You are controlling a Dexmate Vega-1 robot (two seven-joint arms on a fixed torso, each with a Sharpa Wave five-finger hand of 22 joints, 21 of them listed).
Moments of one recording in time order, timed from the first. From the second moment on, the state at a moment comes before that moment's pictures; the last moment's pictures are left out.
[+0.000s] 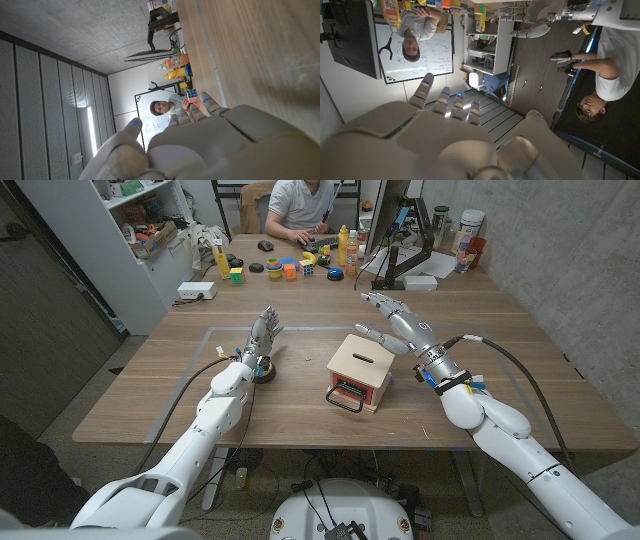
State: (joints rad) left arm 0.80 0.28 0.21 -1.16 -0.45 -0.22 -0.14; left_hand 0.00 0.06 0.43 0.19 0.30 -0.17 -0.02 0.19 0.18 -0.17 -0.04 0.18 0.18 -0.17 -0.02 0.28 0.19 -0.16 -0.04 0.54 0.17; right arm -1.14 -0.56 -0.26 -1.84 -0.77 0.35 -0.33; right_hand 0.18 -0.08 0.13 0.03 0.30 0.11 -0.15 0.21 0.19 0.09 -0.03 0.22 0.19 0.05 0.05 0.20 0.18 -0.03 0.21 0.59 0.17
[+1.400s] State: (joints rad) left arm 0.75 0.26 0.20 -1.06 -0.45 -0.24 -0.17; left_hand 0.00 0.06 0.42 0.19 0.30 -0.17 -0.02 0.19 0.18 -0.17 -0.04 0.18 0.18 -0.17 -0.02 0.28 0.19 -0.16 -0.04 0.52 0.17; right arm -1.03 -0.67 -0.41 -1.81 -0.86 0.32 -0.20; right_hand 0.24 -0.06 0.13 0.00 0.31 0.26 -0.19 0.24 0.19 0.18 -0.07 0.24 0.19 0.13 0.03 0.20 0.18 0.09 0.21 0.55 0.17
